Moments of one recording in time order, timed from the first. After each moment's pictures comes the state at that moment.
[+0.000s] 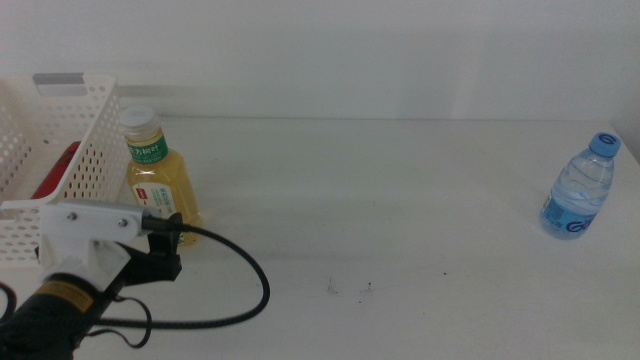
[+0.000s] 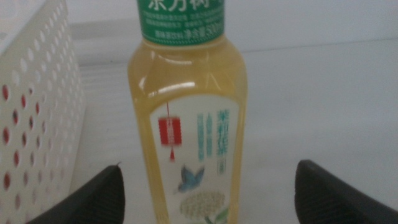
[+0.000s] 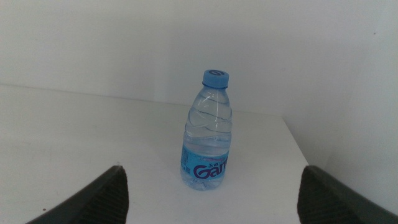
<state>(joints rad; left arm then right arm) -0.21 1.60 -0.23 -0.05 -1.01 -0.03 -0.04 0.00 0.00 0.13 0.17 -0.25</state>
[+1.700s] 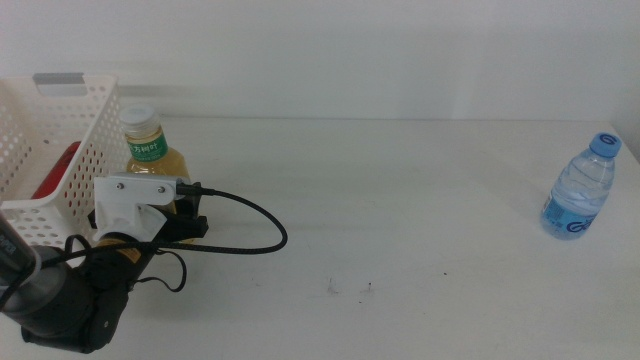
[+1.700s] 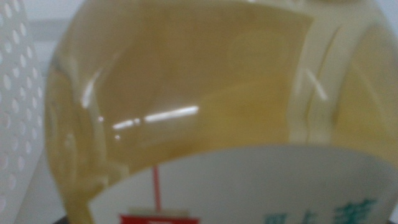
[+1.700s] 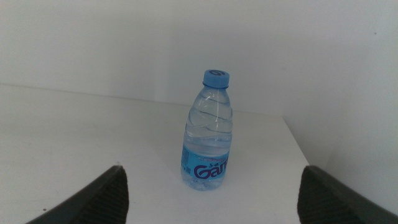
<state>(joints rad) -0.14 2.05 -0.56 0.02 -1.20 -0.09 -0.04 0.00 0.00 0.13 0.17 -0.25</state>
